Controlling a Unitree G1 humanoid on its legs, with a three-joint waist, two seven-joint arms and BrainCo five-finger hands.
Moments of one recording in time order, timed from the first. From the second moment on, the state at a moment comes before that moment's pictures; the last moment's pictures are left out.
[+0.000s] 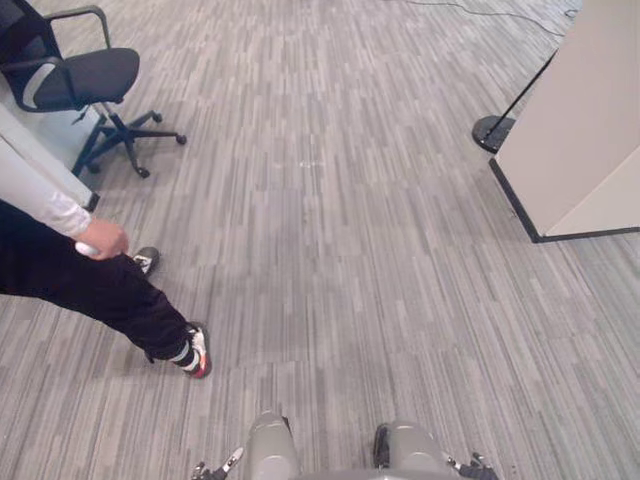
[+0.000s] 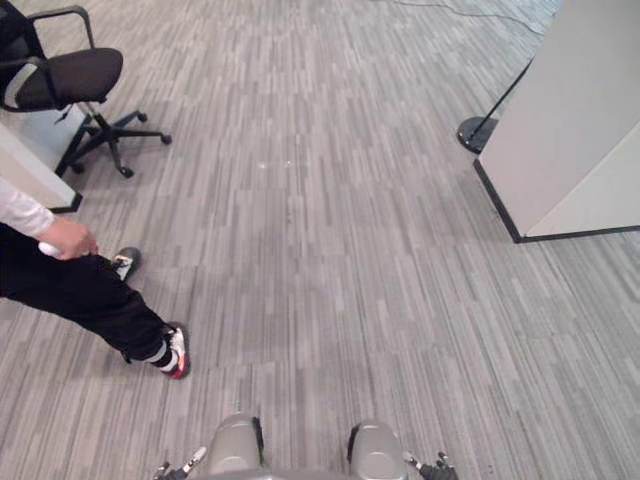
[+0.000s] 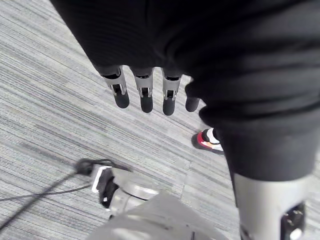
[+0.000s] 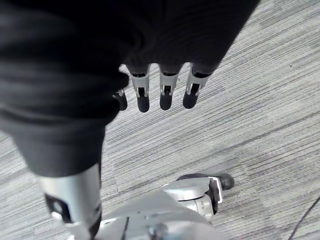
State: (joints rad) left arm 0.24 -0.01 0.41 0.98 -0.10 -0.14 0.16; right arm 0.22 -0.03 -0.30 0.93 0.00 -0.08 -0.11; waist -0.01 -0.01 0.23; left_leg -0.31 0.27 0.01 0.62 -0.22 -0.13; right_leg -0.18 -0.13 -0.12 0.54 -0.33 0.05
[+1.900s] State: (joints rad) left arm 0.17 0.13 0.19 1.07 0.02 -0.14 0.15; right arm 0.13 0.00 -0.40 1.06 0.08 -0.09 -0.09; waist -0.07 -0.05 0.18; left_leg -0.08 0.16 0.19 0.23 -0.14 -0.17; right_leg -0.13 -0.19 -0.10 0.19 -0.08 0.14
